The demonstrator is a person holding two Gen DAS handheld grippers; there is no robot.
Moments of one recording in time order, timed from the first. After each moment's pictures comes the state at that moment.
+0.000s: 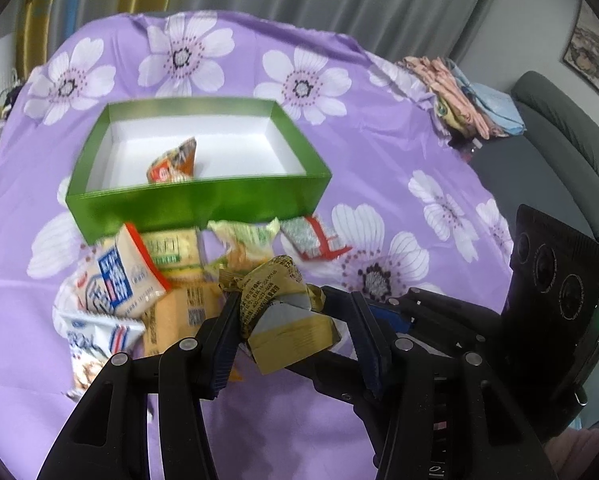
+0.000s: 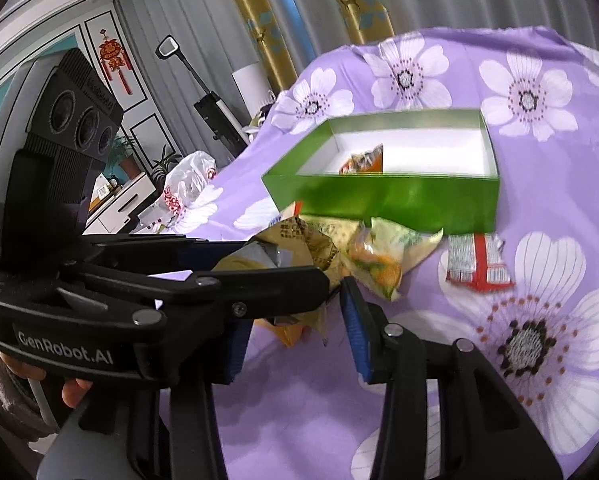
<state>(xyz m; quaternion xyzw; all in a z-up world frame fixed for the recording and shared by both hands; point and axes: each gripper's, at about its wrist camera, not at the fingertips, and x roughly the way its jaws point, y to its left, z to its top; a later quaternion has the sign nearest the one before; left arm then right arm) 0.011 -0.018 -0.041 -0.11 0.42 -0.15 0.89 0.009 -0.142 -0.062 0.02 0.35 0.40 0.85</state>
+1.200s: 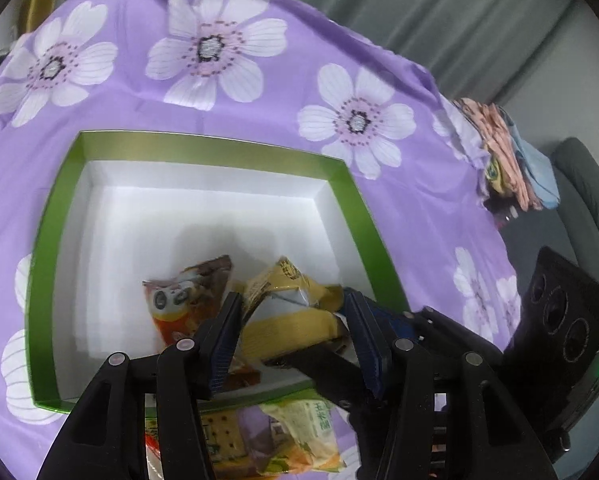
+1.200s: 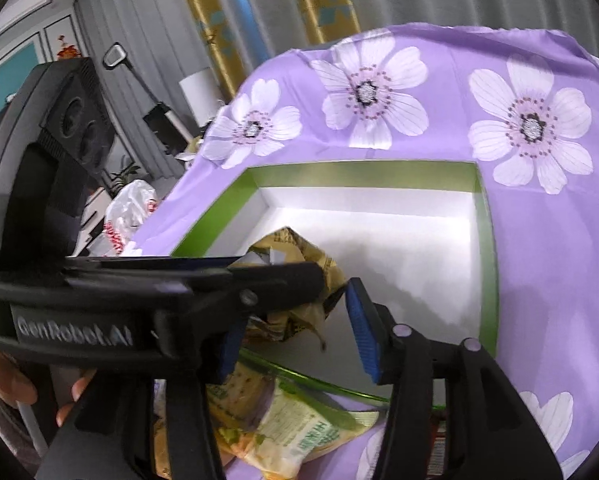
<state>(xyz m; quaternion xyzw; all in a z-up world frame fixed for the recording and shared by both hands) 0.179 0.034 -0.057 -0.19 0.45 -0.13 0.86 0.168 -0.104 -0.066 0.01 0.38 0.33 0.87</state>
